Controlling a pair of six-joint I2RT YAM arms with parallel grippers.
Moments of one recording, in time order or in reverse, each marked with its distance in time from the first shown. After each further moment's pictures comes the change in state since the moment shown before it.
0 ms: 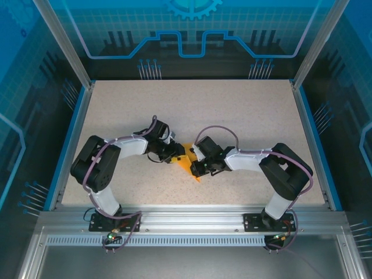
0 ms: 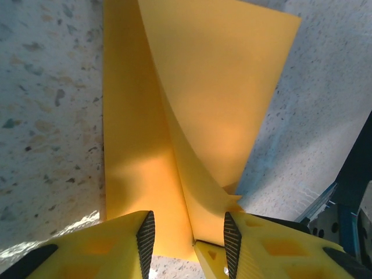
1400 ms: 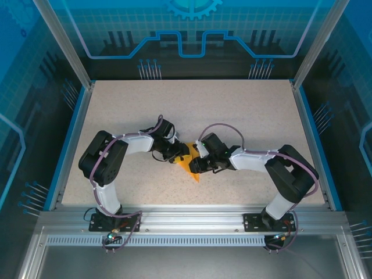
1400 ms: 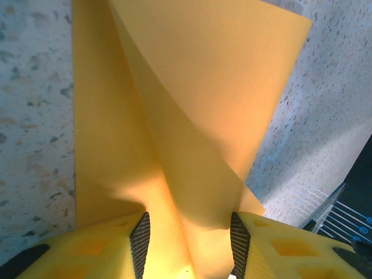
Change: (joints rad) left arm -0.027 0.087 0.075 -0.024 -0.006 0.001; right arm -0.055 -0.066 -0.030 0.051 -0.086 0.026
